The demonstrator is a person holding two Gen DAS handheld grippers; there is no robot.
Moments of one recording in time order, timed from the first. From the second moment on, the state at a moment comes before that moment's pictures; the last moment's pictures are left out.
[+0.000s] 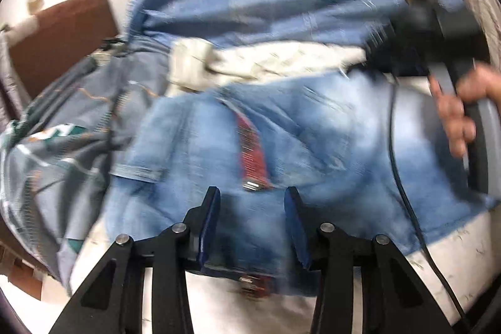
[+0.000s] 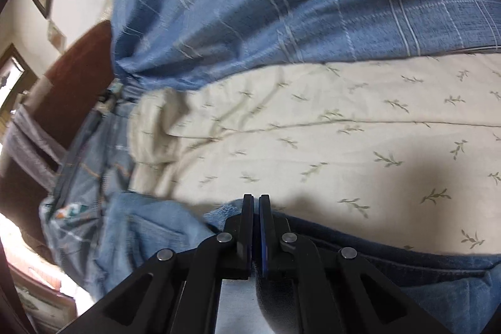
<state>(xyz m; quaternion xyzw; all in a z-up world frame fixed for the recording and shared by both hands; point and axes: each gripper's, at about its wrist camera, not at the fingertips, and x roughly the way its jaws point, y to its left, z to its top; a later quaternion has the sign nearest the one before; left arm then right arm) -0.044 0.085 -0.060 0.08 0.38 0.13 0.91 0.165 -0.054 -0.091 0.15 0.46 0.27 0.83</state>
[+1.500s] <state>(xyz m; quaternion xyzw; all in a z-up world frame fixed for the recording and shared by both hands) -0.040 0.055 -0.063 0.07 0.38 0.06 0.92 0.118 -0.172 -0.075 0.09 0.48 0.23 0.84</state>
